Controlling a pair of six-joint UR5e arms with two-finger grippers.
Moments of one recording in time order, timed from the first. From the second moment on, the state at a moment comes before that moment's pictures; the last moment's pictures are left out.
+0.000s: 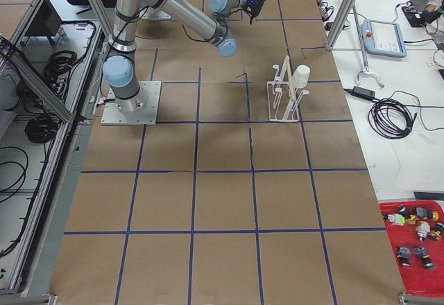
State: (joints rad) left arm -1.55 -1.84 -2.06 0.28 0.60 0.15; right arm 1.78 -1.14 1.94 -3.71 -1.16 1.66
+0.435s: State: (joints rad) left arm -1.50 -1.81 -2.07 0.28 0.58 0.13; right arm 1.78 -1.14 1.93 -3.71 -1.16 1.65
